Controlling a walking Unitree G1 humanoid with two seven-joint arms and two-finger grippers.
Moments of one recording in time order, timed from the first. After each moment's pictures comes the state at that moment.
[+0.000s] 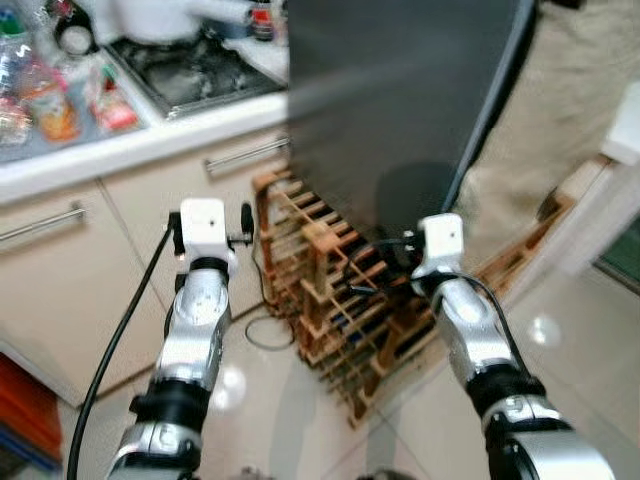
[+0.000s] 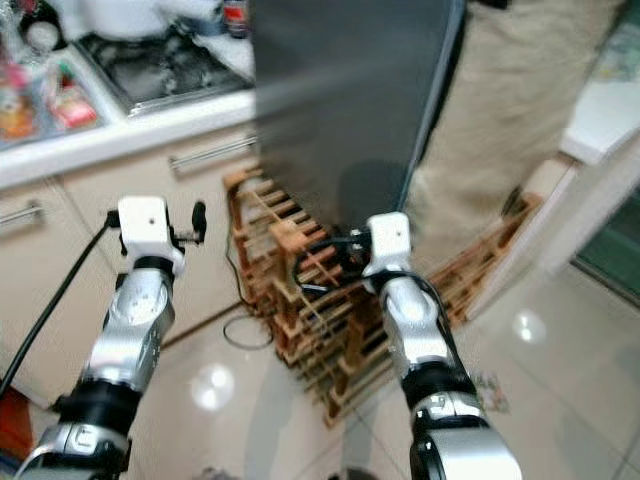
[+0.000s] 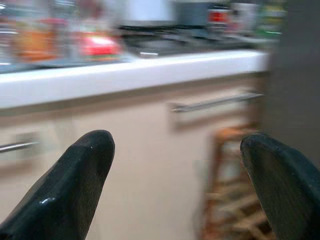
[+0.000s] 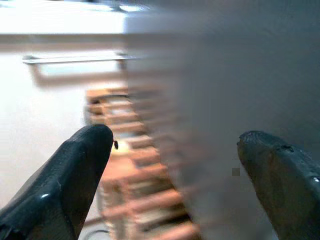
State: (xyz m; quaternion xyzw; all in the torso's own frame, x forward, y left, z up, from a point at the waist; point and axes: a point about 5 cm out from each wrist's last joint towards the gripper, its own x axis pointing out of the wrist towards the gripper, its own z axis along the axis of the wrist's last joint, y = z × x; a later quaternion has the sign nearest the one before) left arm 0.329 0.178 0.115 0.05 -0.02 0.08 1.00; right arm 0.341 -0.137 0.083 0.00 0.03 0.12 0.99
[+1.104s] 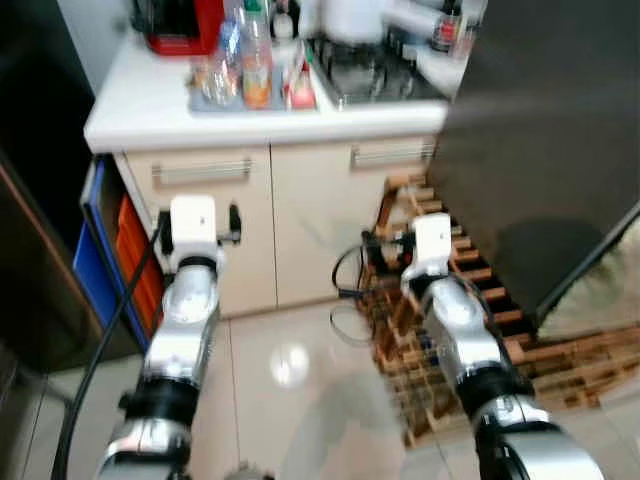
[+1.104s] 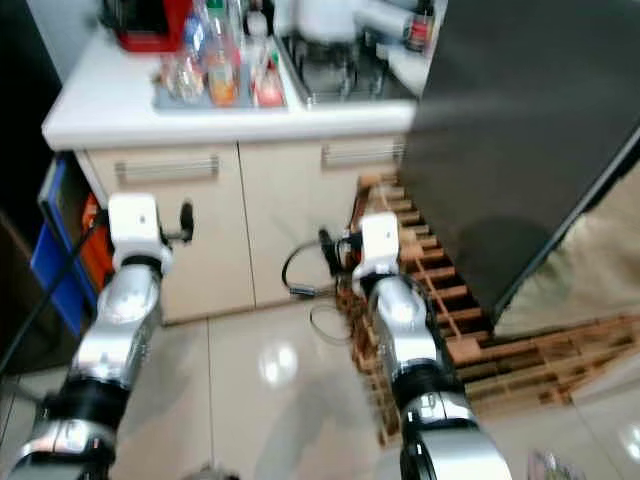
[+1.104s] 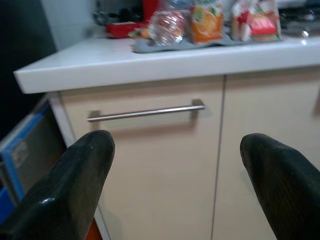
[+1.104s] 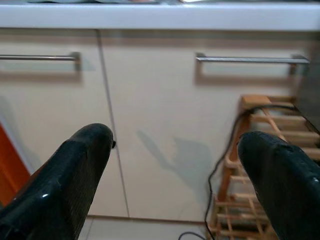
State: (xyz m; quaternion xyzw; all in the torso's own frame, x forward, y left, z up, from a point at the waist) left arm 0.333 0.173 0.118 0.06 -0.01 0.06 1.00; right arm 0.339 -0.126 0.080 0.02 0.03 0.14 0.99
